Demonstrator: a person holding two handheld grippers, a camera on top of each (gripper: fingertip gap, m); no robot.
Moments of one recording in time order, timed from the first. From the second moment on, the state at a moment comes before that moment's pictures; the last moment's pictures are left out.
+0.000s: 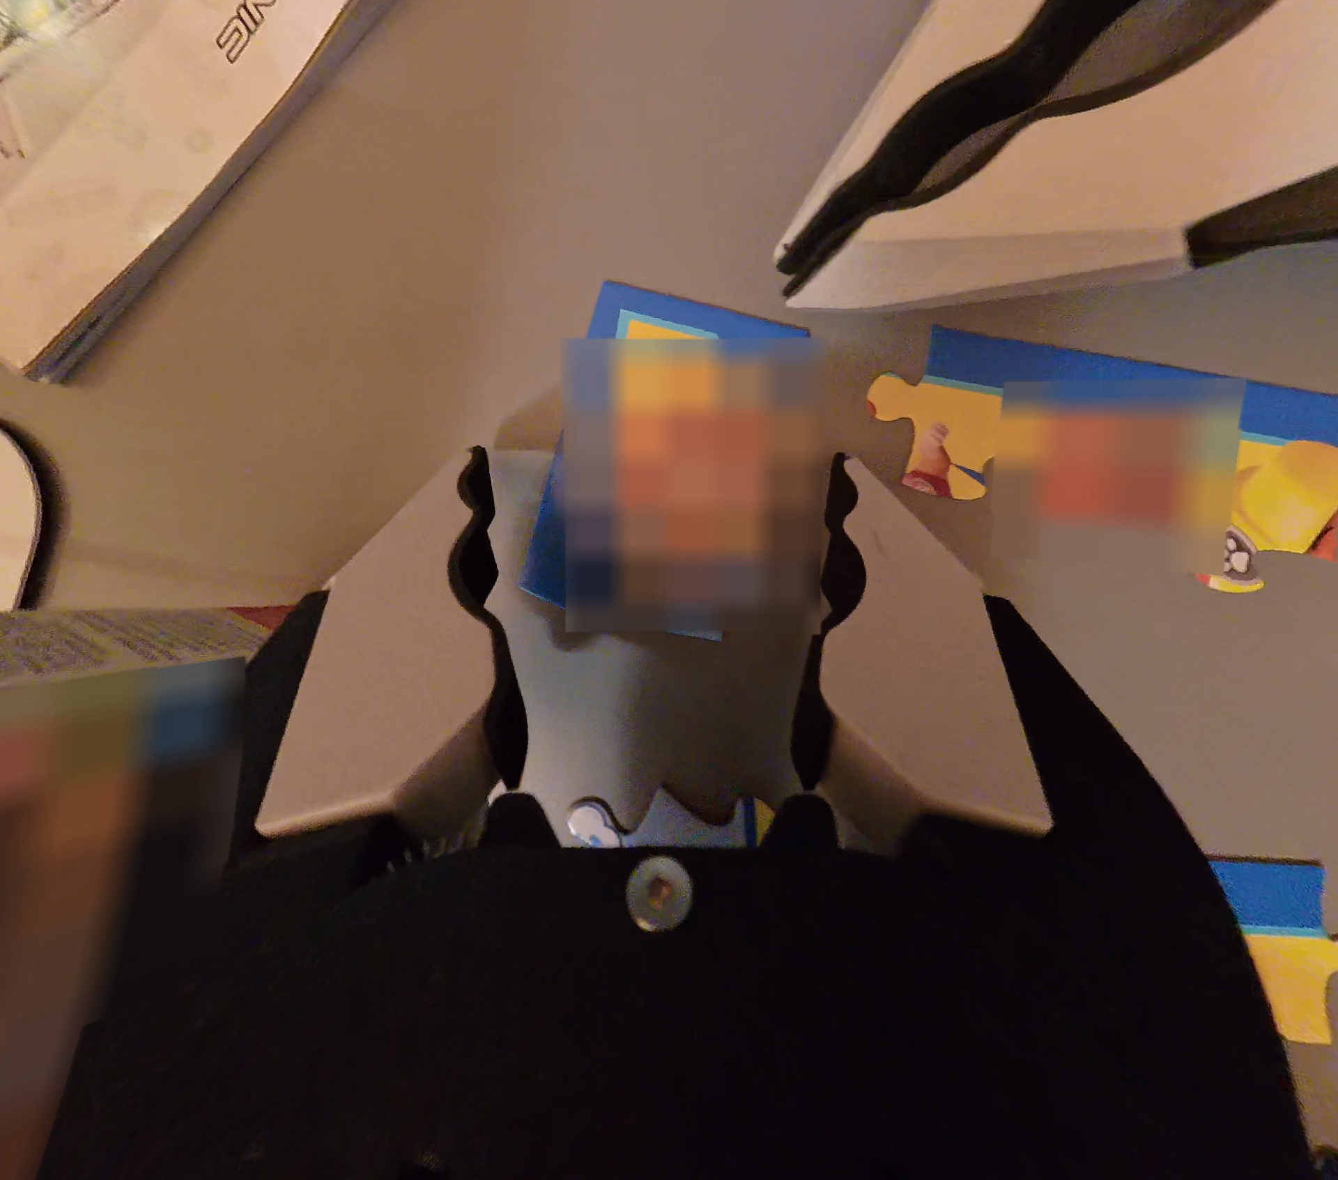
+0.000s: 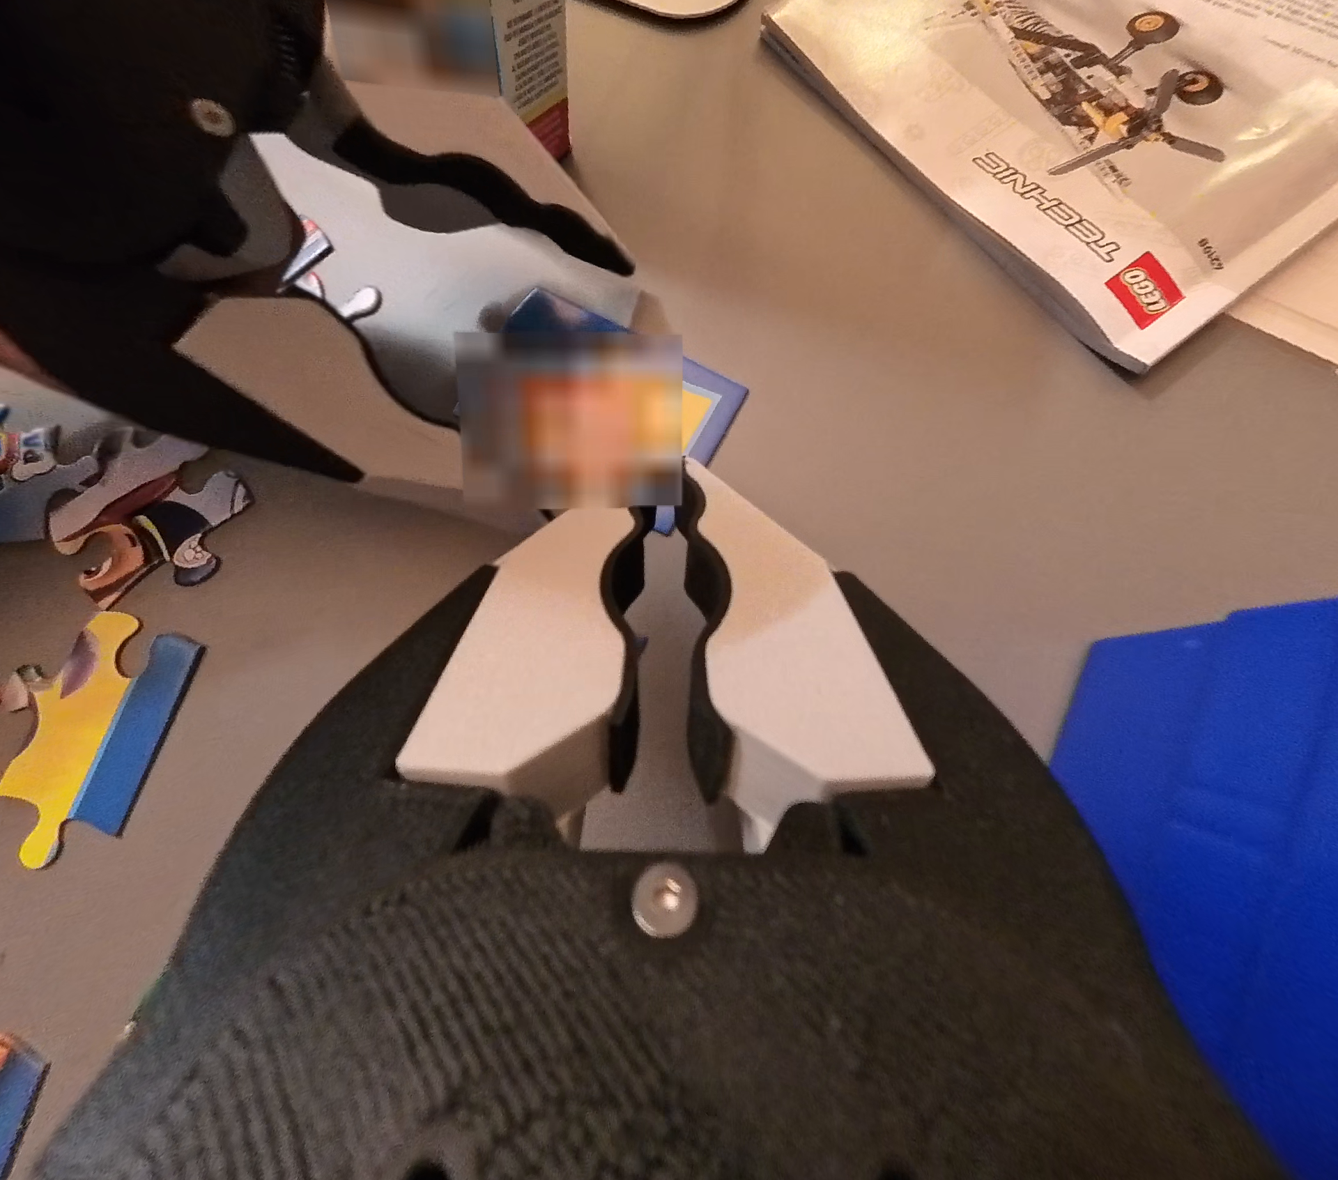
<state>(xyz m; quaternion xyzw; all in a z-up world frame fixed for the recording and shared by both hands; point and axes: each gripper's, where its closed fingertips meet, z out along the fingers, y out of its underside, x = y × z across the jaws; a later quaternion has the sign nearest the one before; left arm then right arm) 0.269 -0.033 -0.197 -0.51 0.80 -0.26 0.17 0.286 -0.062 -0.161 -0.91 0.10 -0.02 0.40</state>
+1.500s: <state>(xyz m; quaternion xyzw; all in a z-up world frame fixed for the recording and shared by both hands) 0.267 -0.032 -0.199 -0.47 0.84 -0.24 0.13 0.283 -0.063 -0.147 -0.90 0.10 0.00 0.43</state>
